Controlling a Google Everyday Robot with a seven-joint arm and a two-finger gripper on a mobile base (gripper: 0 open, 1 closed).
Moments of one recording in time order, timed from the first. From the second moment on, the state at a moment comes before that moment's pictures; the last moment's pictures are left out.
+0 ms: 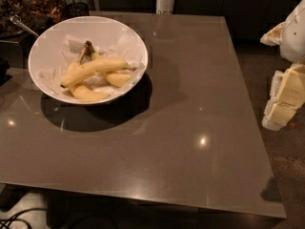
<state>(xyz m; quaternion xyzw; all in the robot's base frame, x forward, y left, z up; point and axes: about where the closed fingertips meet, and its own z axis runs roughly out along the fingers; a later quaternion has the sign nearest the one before) 0.438 -0.217 0.976 -0.60 0.78 -0.03 0.16</state>
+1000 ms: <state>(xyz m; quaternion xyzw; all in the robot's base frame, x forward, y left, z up) 0.467 -0.179 0.974 -0.61 0.78 -0.05 0.10</state>
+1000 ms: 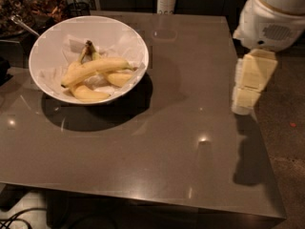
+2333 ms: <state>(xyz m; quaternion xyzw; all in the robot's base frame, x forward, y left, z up) 0.527 -0.103 0.983 -0.64 0.76 -0.07 0.12</state>
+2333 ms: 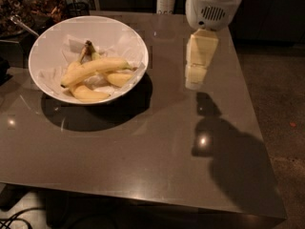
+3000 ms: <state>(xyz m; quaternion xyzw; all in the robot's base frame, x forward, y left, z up) 0.567 -0.034 0.978 -0.70 0.71 -0.06 0.11</state>
